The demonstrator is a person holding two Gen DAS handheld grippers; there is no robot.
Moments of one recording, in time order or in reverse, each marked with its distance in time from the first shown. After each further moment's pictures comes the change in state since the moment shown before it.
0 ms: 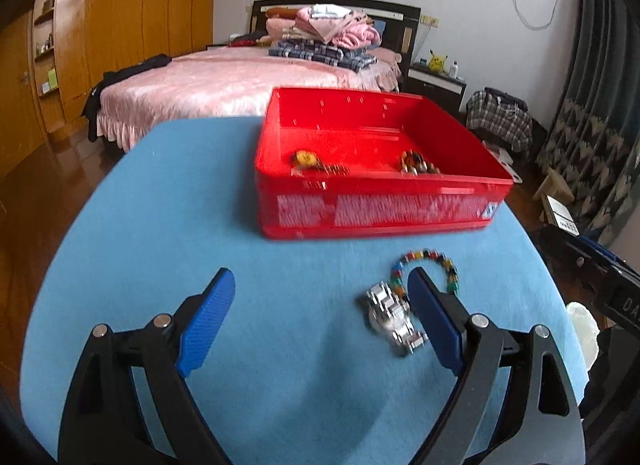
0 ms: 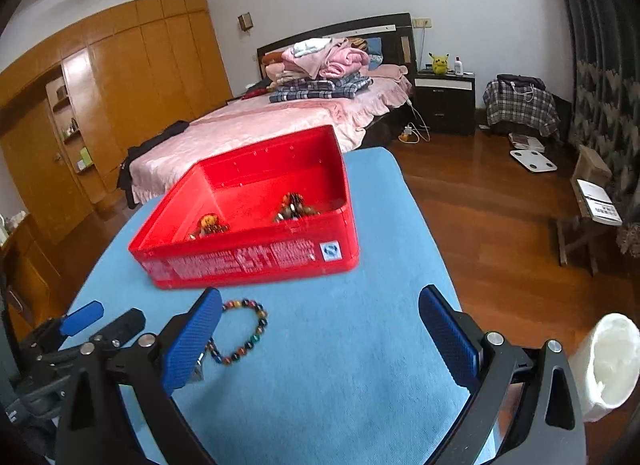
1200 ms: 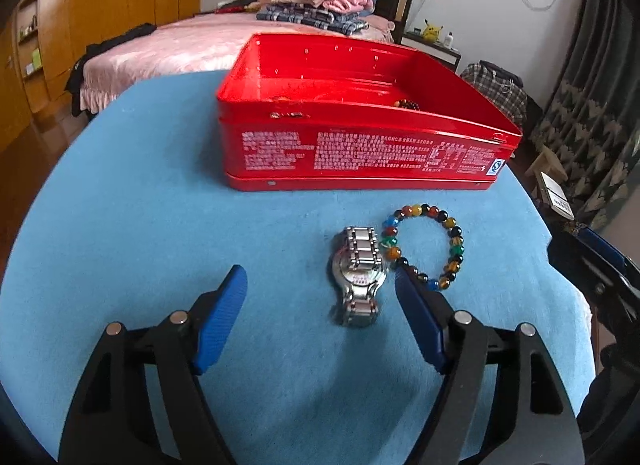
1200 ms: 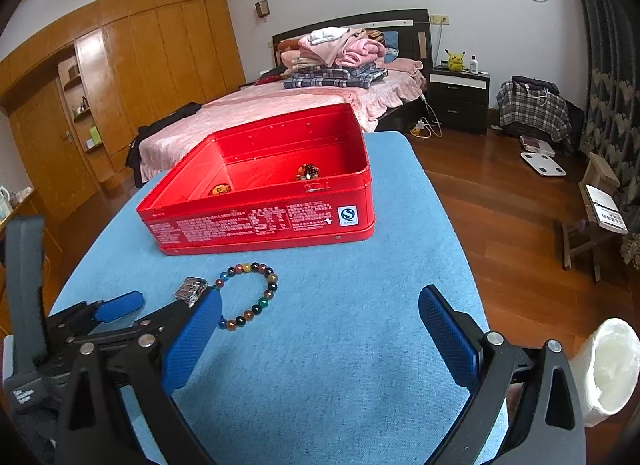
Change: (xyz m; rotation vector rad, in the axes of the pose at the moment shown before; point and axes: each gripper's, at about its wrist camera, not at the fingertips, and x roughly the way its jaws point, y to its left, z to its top) left arm 0.036 -0.007 -0.015 -0.009 0.128 -0.048; right arm -0.001 0.010 -0.023 -0.052 0.034 0.026
